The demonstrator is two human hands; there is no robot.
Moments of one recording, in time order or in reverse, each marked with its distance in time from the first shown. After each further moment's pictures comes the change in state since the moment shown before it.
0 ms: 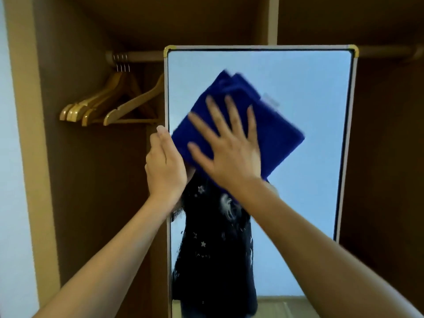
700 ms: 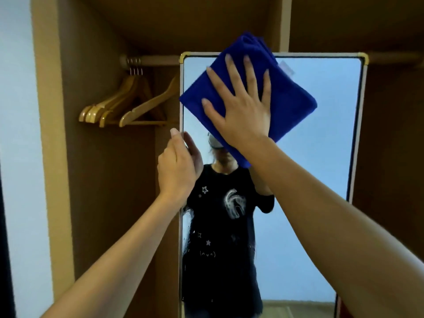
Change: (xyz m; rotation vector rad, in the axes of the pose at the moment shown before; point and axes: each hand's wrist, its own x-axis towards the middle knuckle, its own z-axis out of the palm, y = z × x) left_hand 0.007 -0.002 -0.008 -0.036 -0.049 -0.079; right_hand 0.070 0.012 -0.015 -0.030 0.043 0.117
